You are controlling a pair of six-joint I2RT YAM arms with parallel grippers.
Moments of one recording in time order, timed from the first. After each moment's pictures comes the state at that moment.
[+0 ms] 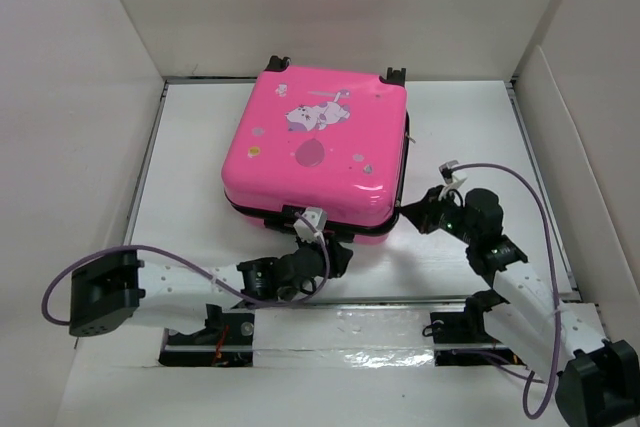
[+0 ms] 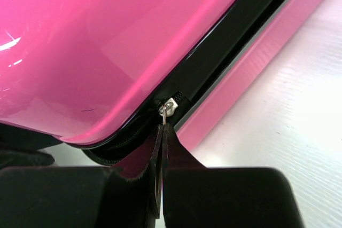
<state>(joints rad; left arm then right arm) -1.33 1.10 0.39 0.23 -0.57 -0.84 0.28 0.77 0.35 0.12 -0.48 0.35</state>
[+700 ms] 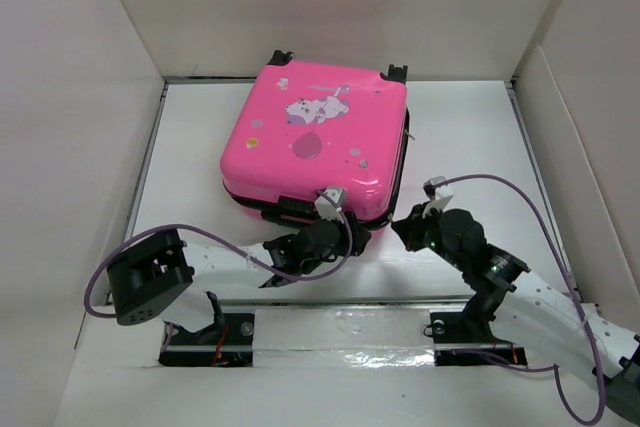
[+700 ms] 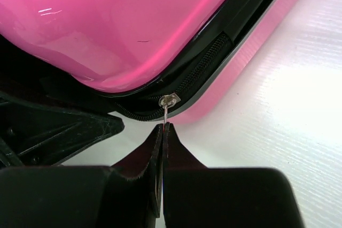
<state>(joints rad) -1.16 1.41 0.56 0.43 -0.37 -0.77 0.74 0.63 0.40 -0.17 0.07 0.45</state>
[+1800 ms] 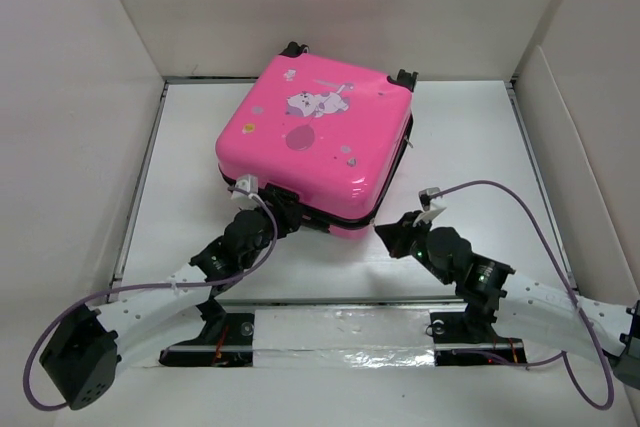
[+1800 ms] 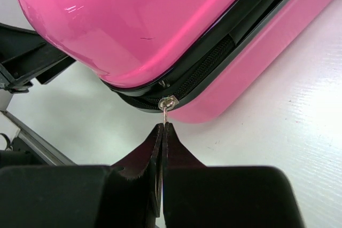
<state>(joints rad) -0.79 0.84 0.30 0.18 -0.38 -0.84 1.01 0.68 0.33 0.07 0.36 0.66</state>
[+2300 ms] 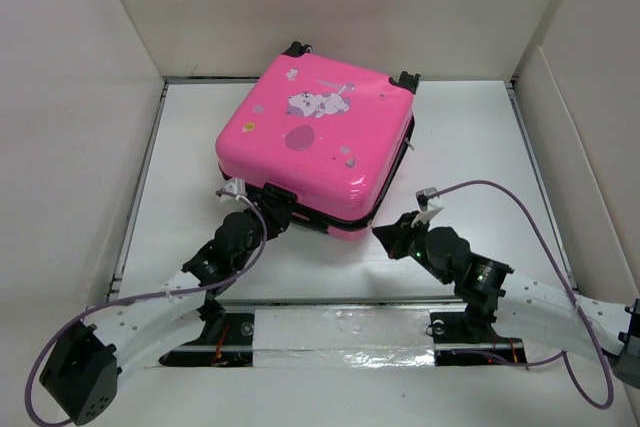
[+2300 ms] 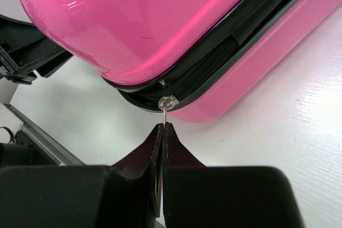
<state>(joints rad) -0.68 0.78 0.25 0.18 -0.29 -0.89 1.01 0.69 0.33 0.08 0.34 0.65</state>
